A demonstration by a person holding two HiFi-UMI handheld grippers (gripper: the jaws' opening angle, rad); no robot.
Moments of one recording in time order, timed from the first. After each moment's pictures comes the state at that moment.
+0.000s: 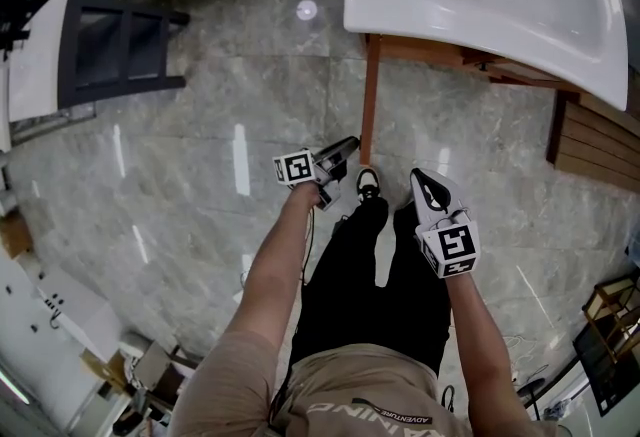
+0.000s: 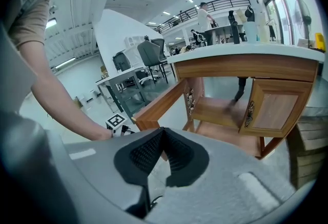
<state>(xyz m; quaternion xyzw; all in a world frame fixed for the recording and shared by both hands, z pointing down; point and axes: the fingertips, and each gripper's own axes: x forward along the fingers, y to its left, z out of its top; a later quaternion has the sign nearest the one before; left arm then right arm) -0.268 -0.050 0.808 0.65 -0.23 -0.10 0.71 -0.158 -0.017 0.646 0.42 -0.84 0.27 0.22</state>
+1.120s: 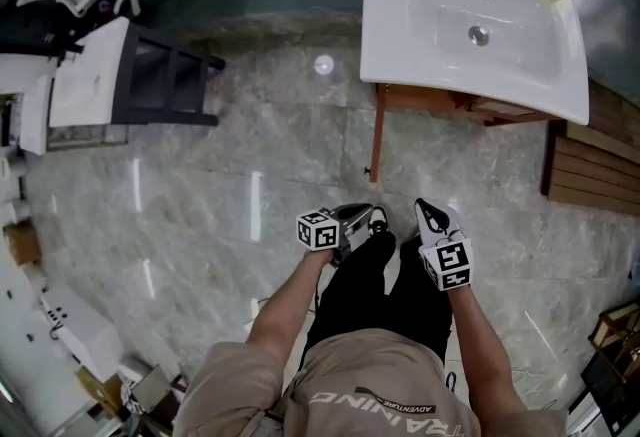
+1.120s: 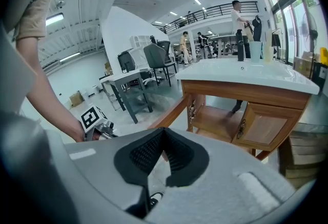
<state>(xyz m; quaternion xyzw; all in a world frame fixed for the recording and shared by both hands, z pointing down) -0.251 0.028 0.711 0.82 -0.23 0.07 0.53 -0.149 -0.003 0.592 0.41 -0.85 0.23 0.24</state>
